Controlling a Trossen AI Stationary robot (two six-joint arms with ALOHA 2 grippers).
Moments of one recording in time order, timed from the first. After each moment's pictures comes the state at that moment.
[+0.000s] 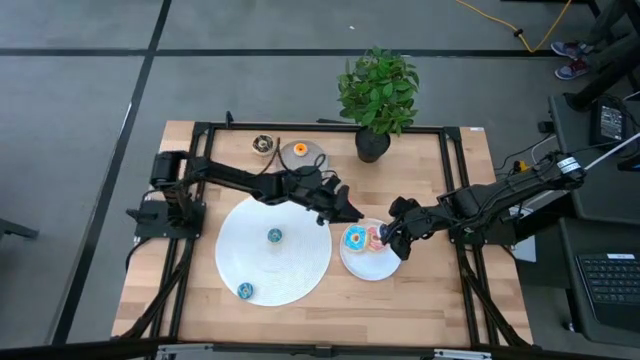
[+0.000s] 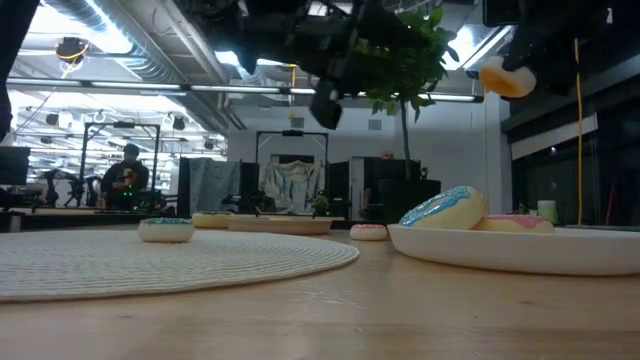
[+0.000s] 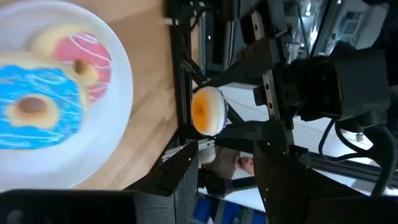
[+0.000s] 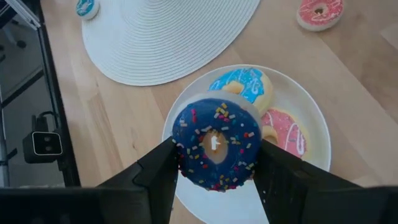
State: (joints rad) left arm 0.06 1.81 1.13 0.45 0.32 -1.60; right arm 0.35 1.10 0.84 -0.61 0.17 0.86
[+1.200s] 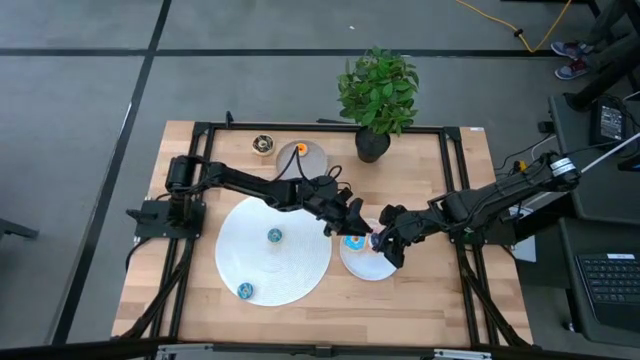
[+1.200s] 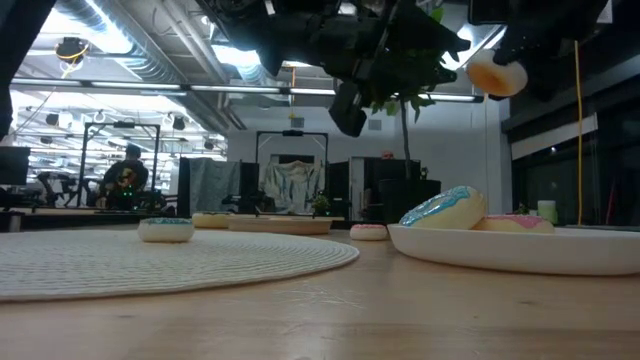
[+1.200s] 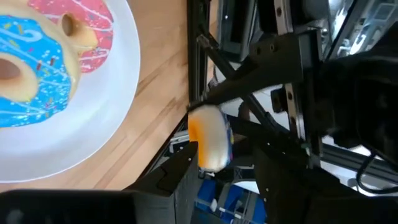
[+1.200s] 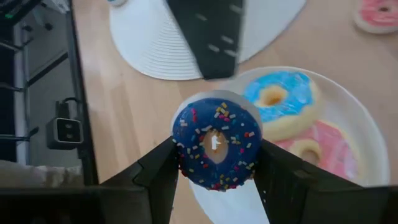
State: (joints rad) left arm 0.01 1.93 1.27 0.36 0.37 -1.64; right arm 0.35 1.20 0.84 -0.47 0.08 0.79
